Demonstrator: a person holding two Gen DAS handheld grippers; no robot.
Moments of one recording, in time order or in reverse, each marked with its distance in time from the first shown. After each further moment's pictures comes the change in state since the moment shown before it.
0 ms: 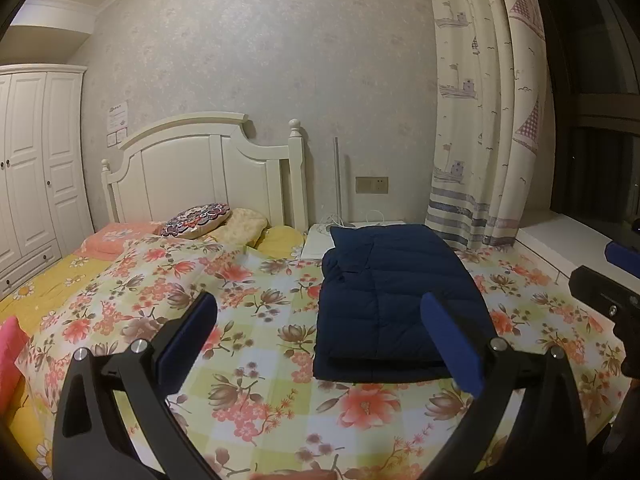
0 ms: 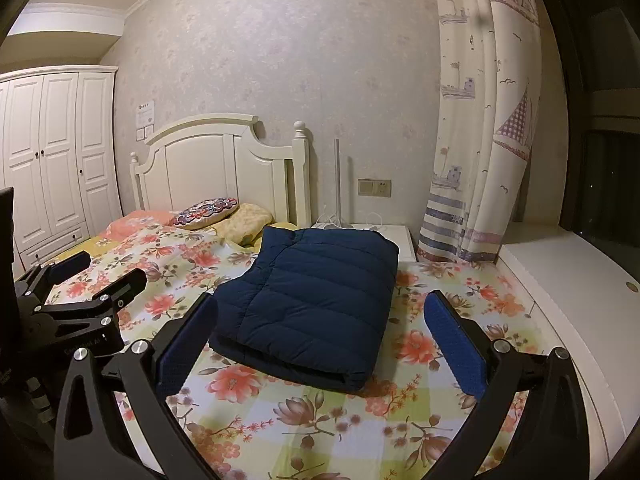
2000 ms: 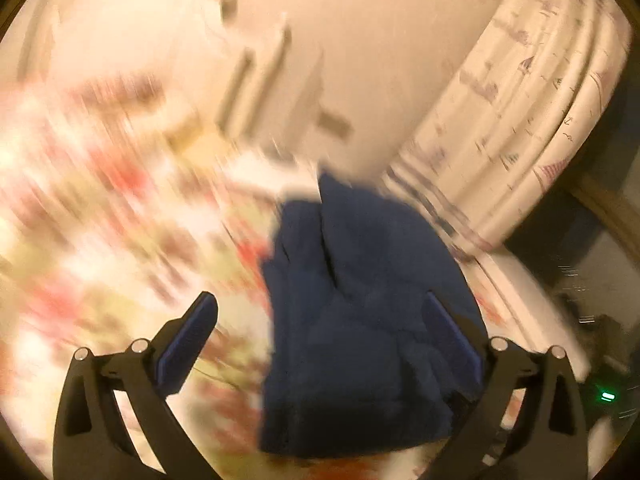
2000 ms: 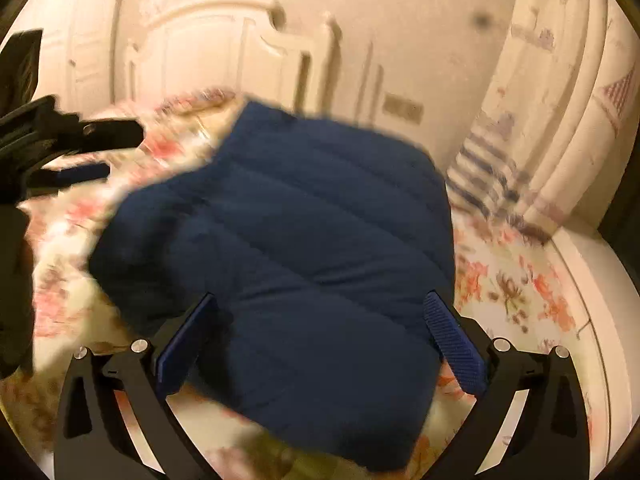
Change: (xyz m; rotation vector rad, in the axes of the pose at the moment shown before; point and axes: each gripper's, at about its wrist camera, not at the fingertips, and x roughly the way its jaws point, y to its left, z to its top) left arm 0.200 0.073 -0.007 -0.316 0.214 -0.312; right arm 0.206 0.013 -0.047 -0.204 0.282 -0.009
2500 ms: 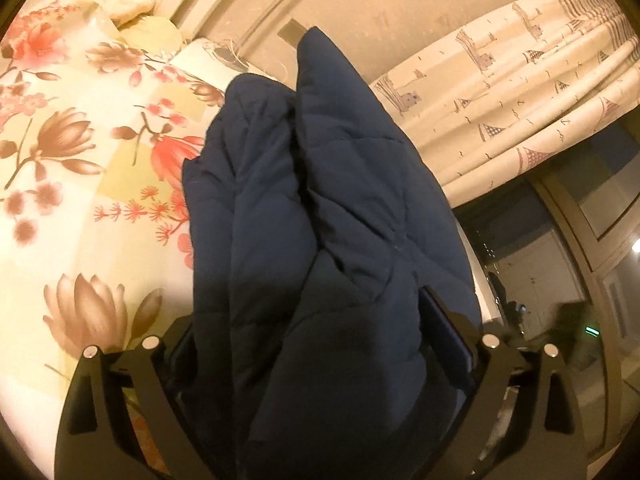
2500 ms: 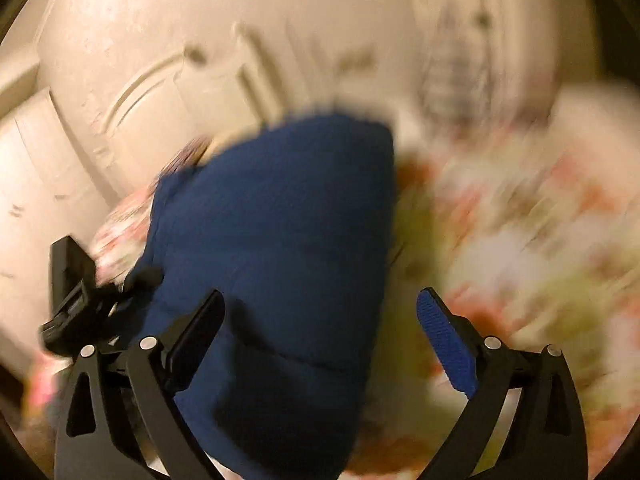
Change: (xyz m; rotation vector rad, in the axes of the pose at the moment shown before) left arm 0.135 0.025 -0.036 -0.233 0.348 -0.364; right arm 0.022 -0.098 0.002 0.437 0.003 0.103
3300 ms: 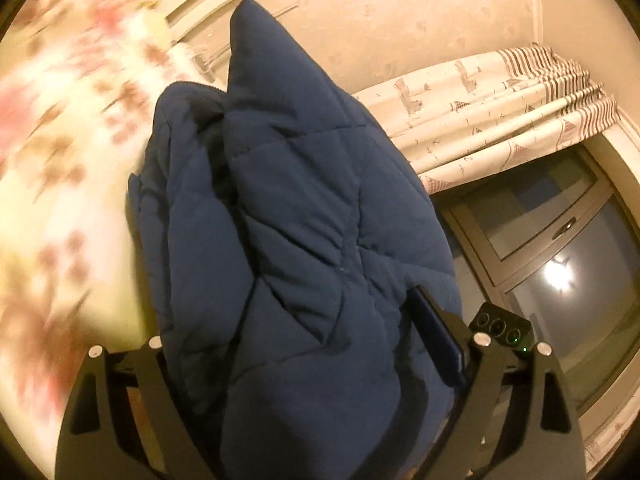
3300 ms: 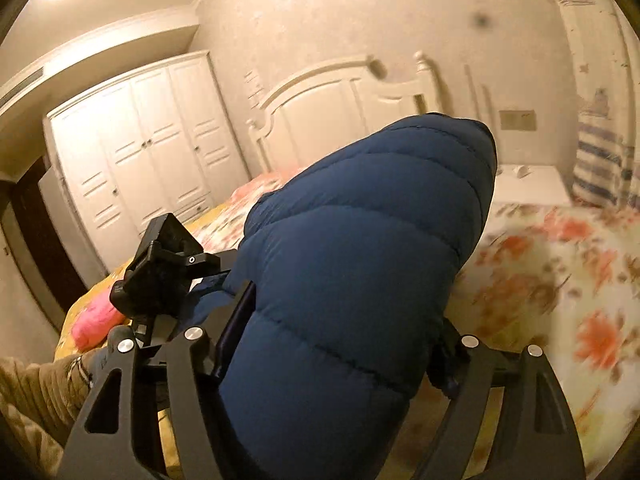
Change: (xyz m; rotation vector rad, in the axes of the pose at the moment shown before) left arm -0.136 0.014 -0.070 -0.092 -0.082 -0.310; right arm -0.087 0.103 -0.053 -0.239 -0.037 0.506
